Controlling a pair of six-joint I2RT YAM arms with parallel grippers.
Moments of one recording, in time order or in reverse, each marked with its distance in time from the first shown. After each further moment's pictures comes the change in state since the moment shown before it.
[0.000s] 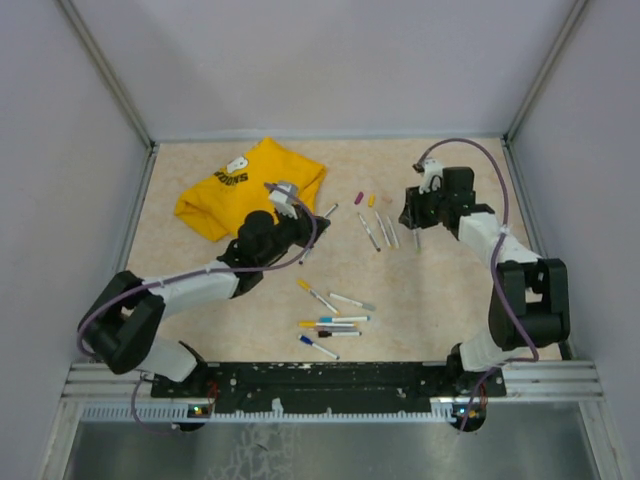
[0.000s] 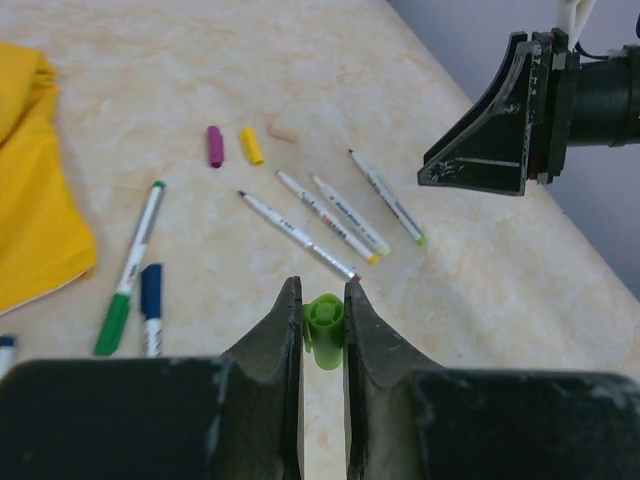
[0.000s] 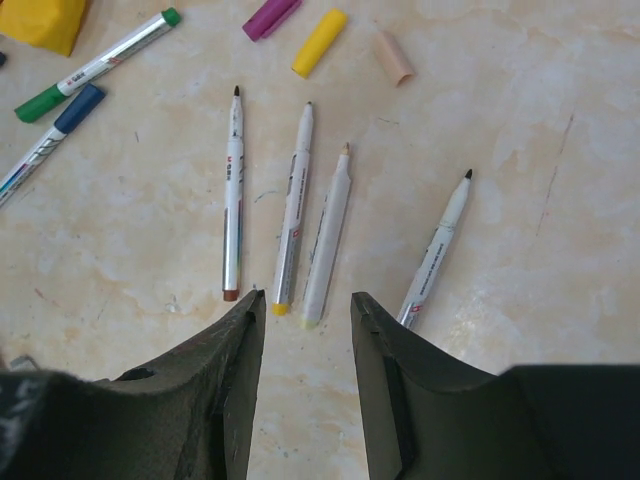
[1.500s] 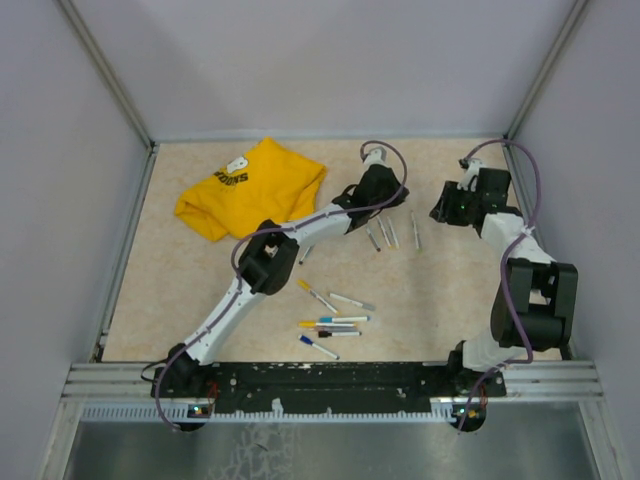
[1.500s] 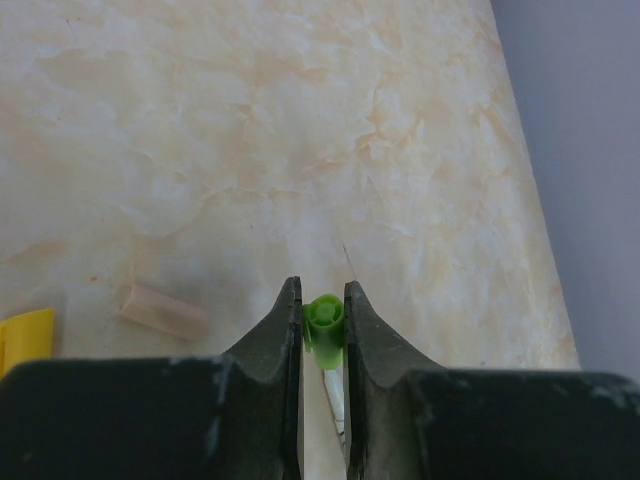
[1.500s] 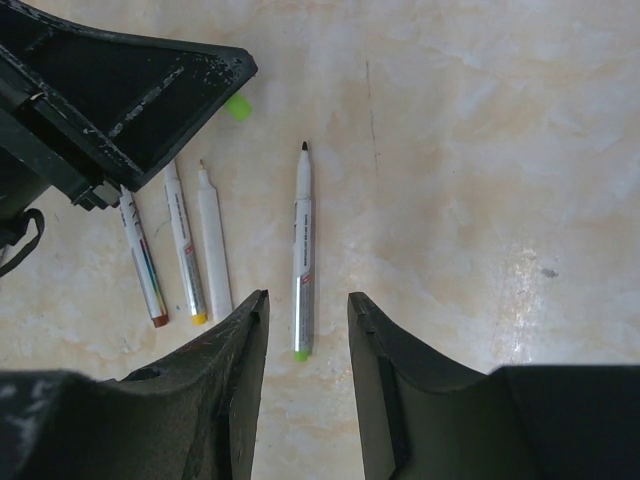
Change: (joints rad) left arm -0.145 1.266 1.614 -0.591 -0.196 -0.363; right arm -0.222 -0.013 0.000 -0.012 0.006 0.165
